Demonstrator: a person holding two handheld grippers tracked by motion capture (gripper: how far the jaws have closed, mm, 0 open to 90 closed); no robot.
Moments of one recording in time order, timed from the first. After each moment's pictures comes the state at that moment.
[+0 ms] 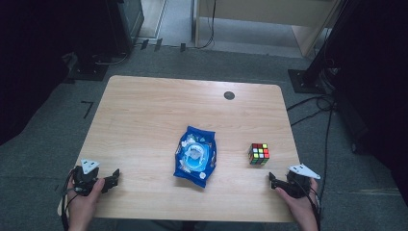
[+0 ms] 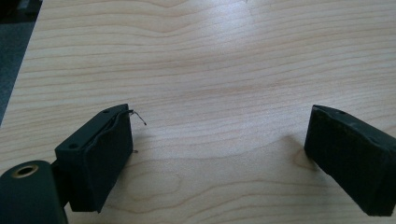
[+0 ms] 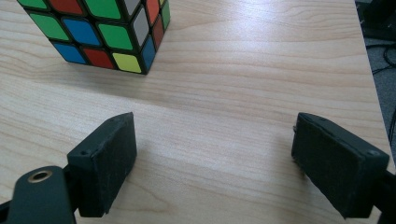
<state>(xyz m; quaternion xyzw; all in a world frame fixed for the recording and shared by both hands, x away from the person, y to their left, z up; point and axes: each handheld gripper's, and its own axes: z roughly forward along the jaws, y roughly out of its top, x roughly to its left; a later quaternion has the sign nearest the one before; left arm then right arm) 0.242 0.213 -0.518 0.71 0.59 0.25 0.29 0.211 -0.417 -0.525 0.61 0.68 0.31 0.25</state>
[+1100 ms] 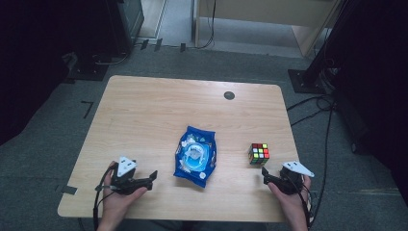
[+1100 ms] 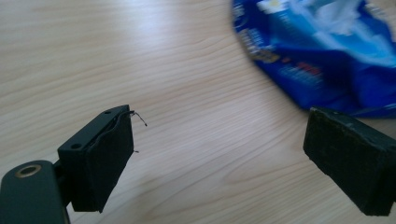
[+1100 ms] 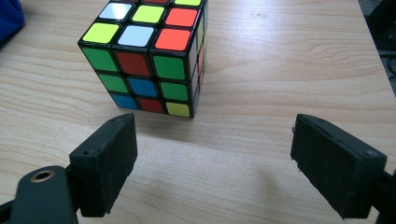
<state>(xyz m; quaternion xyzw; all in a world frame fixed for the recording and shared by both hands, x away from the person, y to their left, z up) 0.234 0.100 -0.491 0.77 0.47 0.18 0.40 0.217 -0.388 -0.509 0.61 0.66 0.34 0.26</state>
